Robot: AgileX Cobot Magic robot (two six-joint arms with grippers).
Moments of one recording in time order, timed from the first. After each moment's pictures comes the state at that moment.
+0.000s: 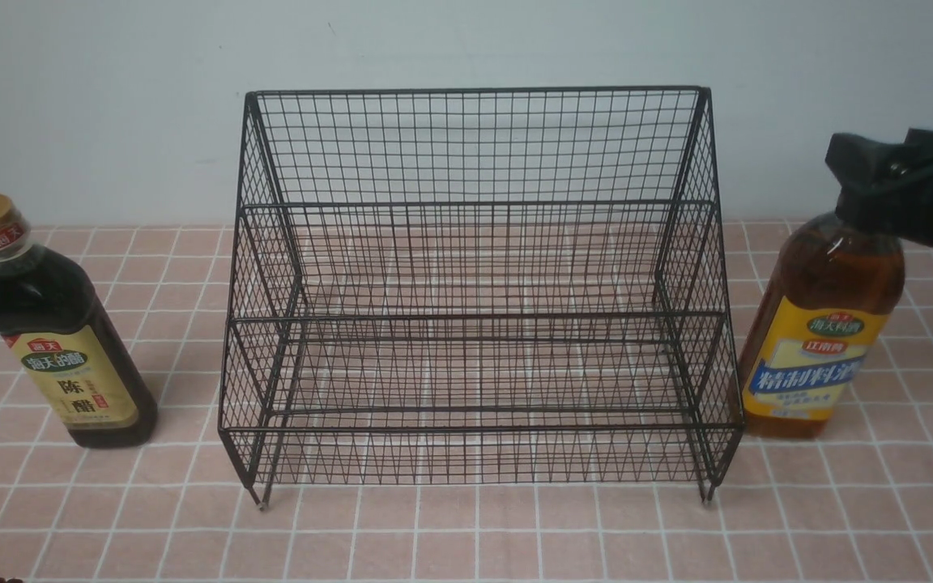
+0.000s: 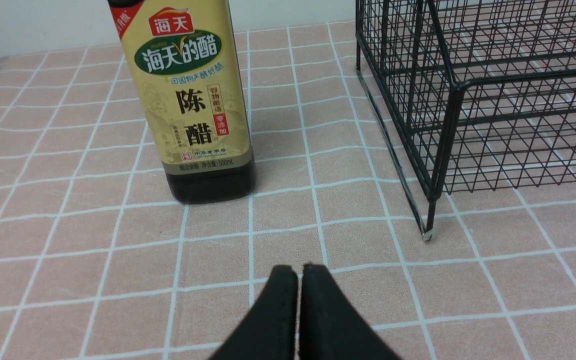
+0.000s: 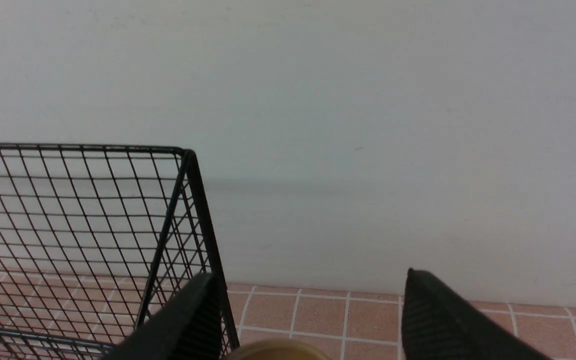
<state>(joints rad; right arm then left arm) 0.08 1.33 -0.74 -0.27 -0.23 0.35 -0.10 -0.01 0.02 0.06 0.39 -0.02</state>
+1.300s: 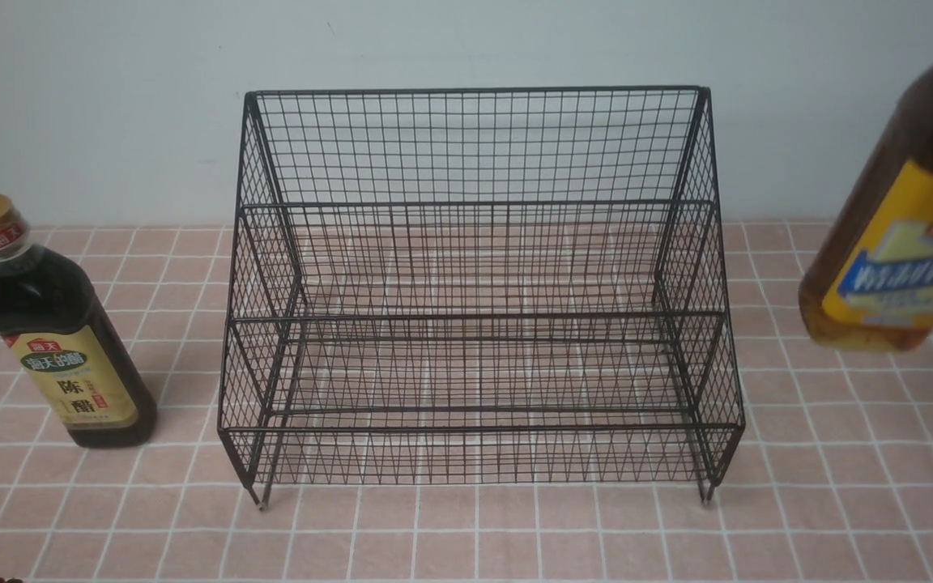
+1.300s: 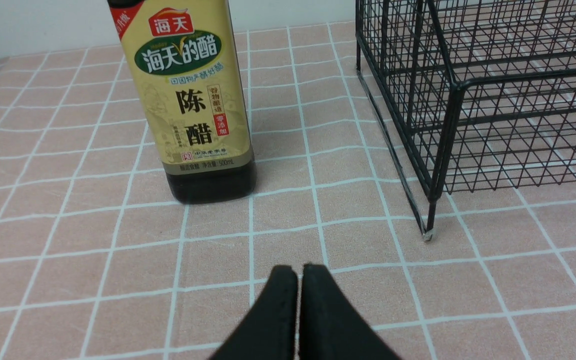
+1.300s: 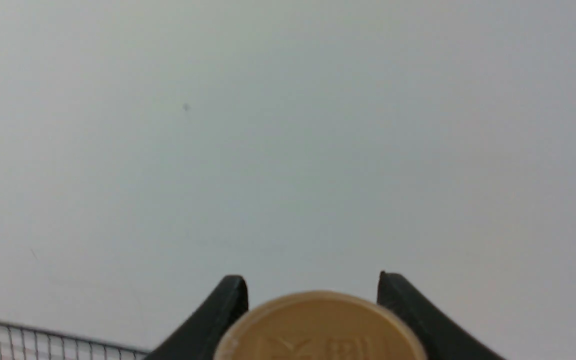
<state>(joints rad) 0.10 1.03 -0.87 -0.48 -0.17 0.51 -0.10 -0.01 0.02 0.06 0.39 -0.02</state>
